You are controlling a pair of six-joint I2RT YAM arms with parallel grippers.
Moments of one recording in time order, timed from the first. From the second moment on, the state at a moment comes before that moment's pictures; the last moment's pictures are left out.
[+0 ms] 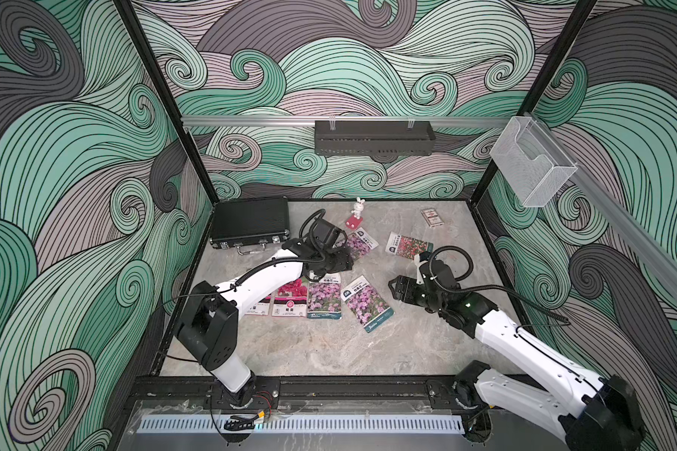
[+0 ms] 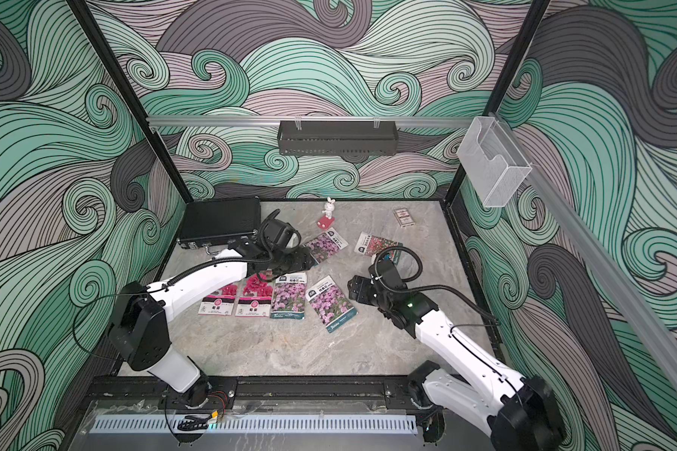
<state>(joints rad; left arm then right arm) -0.66 1.63 1.25 -0.59 0.11 -0.70 0.52 1.03 0.68 -0.45 -0.06 0.65</state>
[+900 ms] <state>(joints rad) -0.93 1.79 1.14 -0.51 0.11 -0.77 0.34 1.64 0.80 -0.38 -0.59 0.36</state>
